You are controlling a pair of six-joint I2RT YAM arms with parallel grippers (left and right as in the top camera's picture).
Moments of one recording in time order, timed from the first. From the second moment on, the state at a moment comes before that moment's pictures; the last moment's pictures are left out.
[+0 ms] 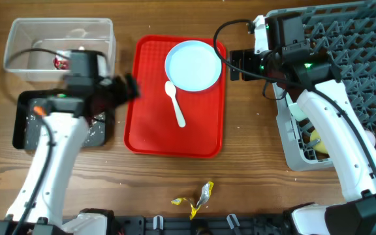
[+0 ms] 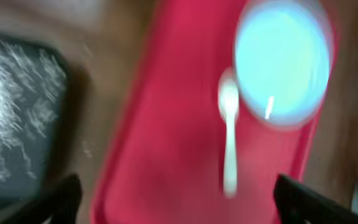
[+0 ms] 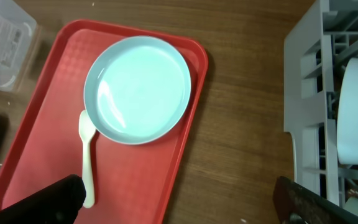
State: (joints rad) left arm -0.12 1.38 1.14 -0.83 0.15 -0.44; right arm 0.29 1.56 1.48 -0.83 -0.08 0.13
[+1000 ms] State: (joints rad) left arm -0.75 1.59 0.90 -0.75 0.48 -0.70; right arm 0.29 1.56 1.48 -0.85 -0.08 0.13
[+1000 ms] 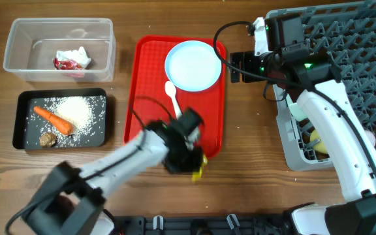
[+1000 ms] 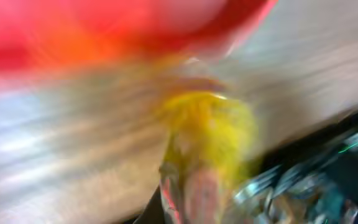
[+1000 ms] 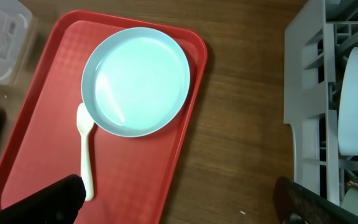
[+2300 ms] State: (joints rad) left arm -0.27 1.69 1.33 -0.82 0.16 -0.42; right arm 0.29 1.63 1.48 -0.81 -0.20 0.13
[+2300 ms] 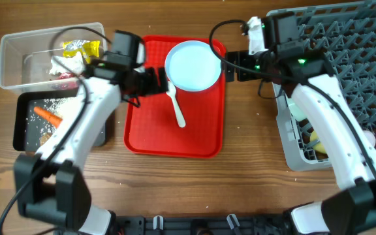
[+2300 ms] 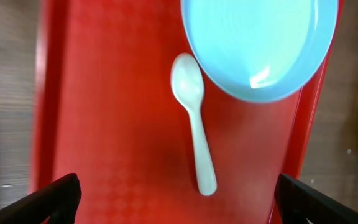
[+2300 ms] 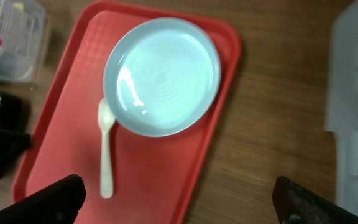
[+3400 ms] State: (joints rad) left arm 0.07 1.72 1.33 -0.89 0.07 -0.69; right arm 0.56 1.98 1.48 -0.51 0.06 0.56
